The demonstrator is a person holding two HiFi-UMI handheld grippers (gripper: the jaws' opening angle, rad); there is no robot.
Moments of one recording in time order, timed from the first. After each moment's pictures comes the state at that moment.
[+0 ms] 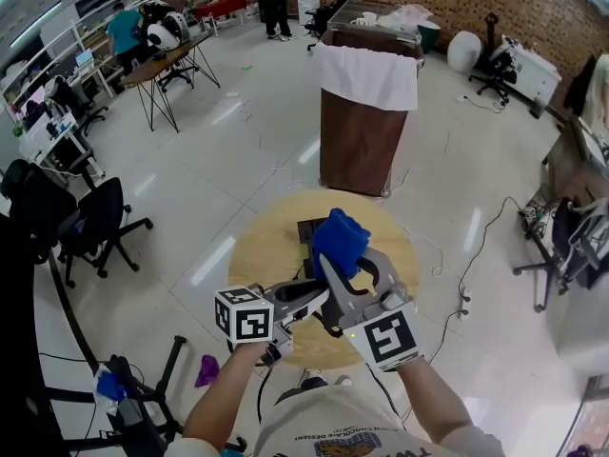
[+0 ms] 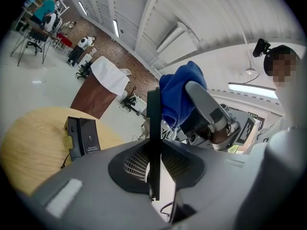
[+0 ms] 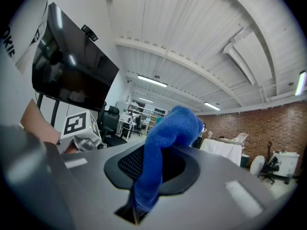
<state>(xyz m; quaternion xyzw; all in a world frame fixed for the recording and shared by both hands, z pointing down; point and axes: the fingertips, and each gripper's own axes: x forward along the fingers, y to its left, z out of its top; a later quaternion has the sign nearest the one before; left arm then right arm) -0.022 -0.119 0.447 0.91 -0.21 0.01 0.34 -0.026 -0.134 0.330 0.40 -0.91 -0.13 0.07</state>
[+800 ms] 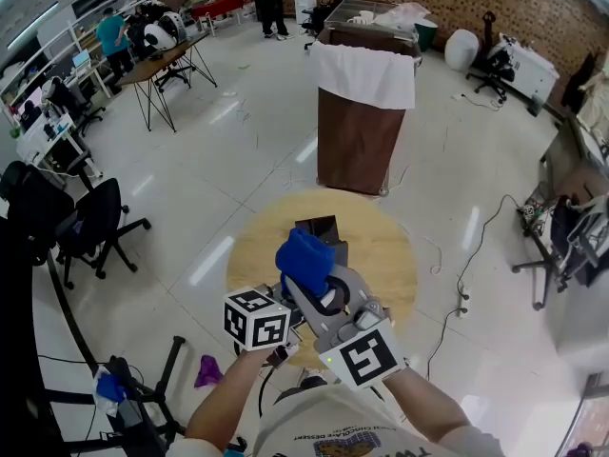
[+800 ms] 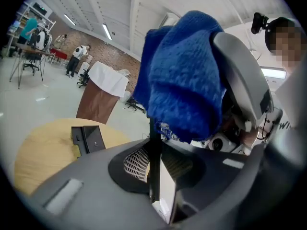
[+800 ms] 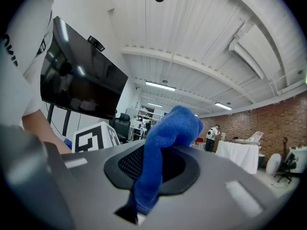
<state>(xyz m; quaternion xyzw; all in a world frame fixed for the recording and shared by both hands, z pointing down) -0.008 -0.120 0.447 0.92 -0.25 0.07 0.29 -0.072 -0.098 0.323 0.33 -0.94 -0.11 0.05</state>
